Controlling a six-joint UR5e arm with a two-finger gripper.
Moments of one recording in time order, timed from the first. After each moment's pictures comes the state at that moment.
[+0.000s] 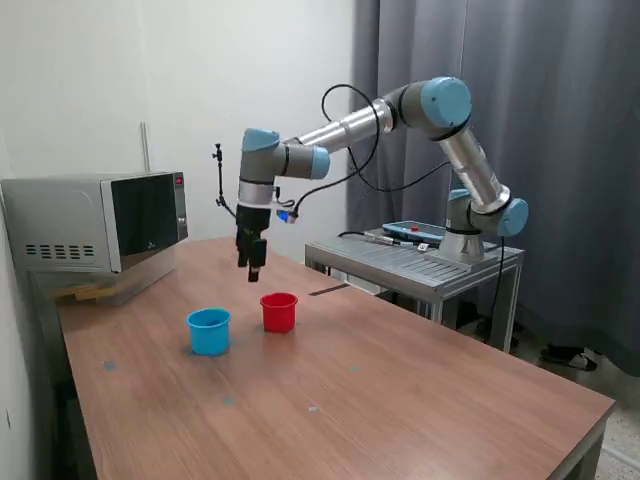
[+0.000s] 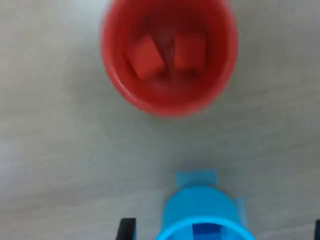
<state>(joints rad) -0.26 -0.88 1.22 -2.03 -1.63 -3.14</state>
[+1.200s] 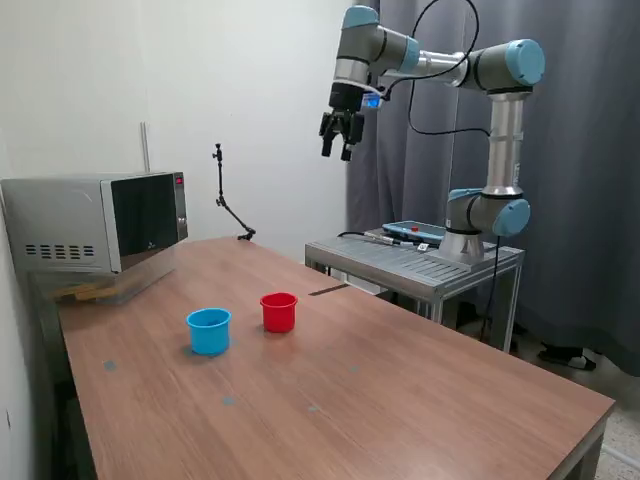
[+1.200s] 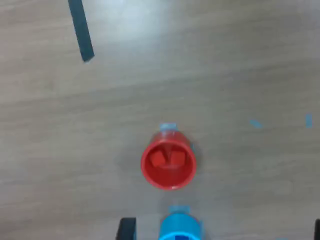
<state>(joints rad) -0.25 -1.50 1.50 -1.72 -1.62 -3.19</state>
